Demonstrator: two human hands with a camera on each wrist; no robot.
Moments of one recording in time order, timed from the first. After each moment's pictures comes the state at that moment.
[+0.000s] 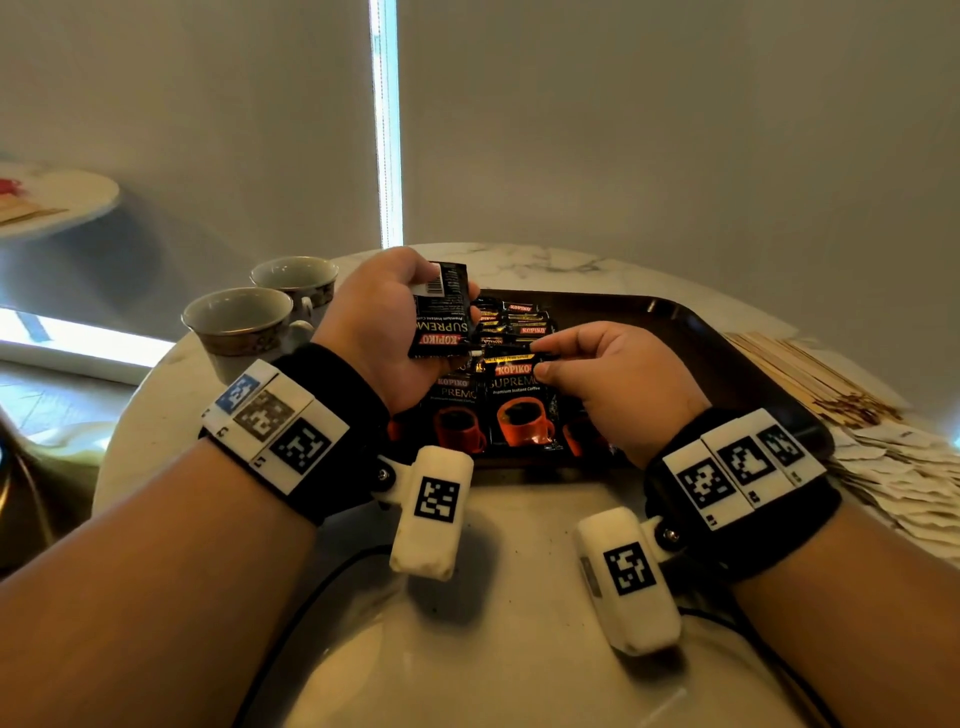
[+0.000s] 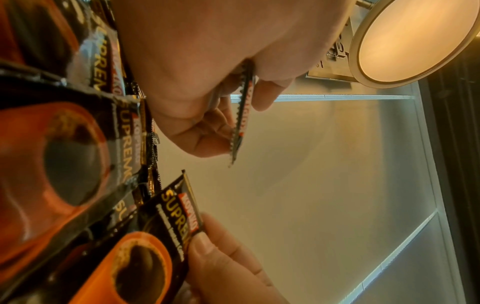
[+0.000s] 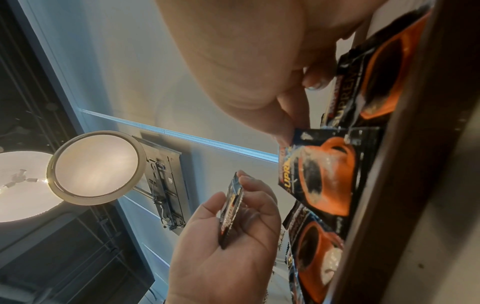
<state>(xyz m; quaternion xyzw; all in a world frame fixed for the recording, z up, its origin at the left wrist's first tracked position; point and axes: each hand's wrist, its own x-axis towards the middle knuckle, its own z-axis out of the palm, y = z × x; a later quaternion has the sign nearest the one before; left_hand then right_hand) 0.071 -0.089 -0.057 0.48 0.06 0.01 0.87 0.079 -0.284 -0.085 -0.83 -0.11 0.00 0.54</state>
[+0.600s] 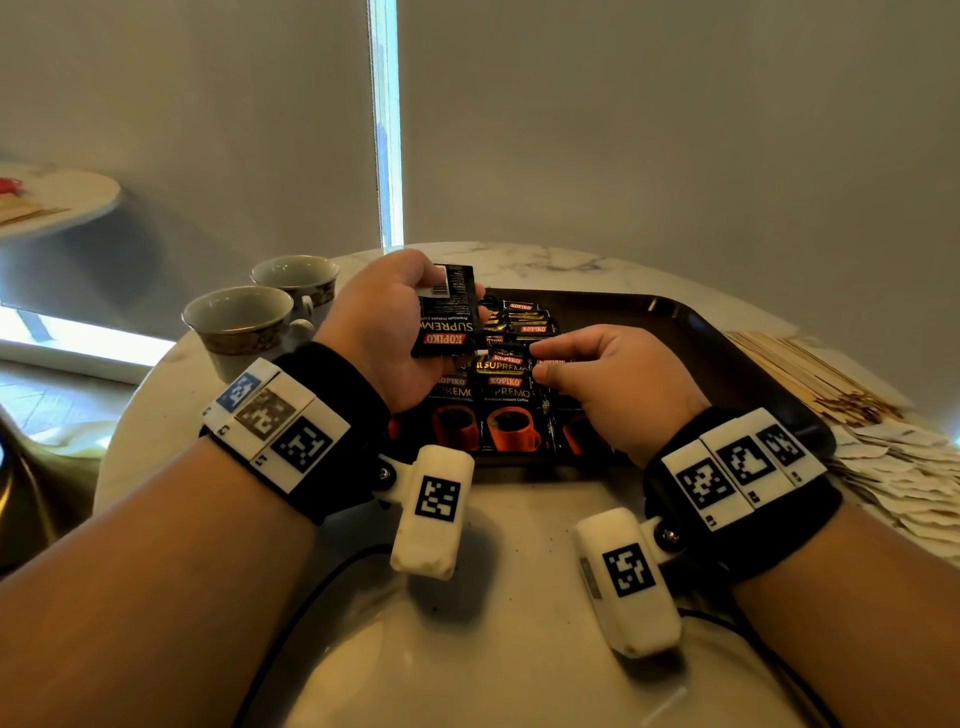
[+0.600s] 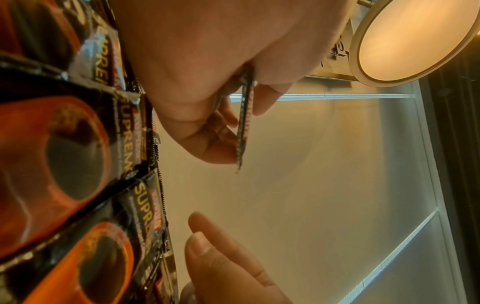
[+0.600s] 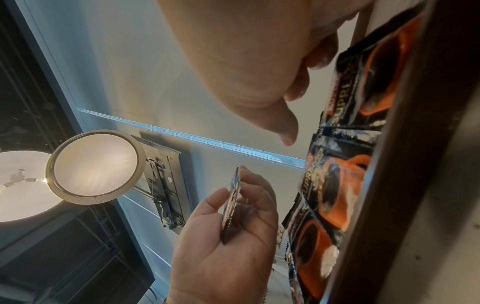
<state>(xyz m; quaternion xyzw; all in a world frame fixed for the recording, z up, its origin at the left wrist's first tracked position) 0.072 -0.093 -0.058 0.50 0.07 0.00 0.86 0.079 -0.283 -0.085 -0.84 -0.12 0.00 0.53</state>
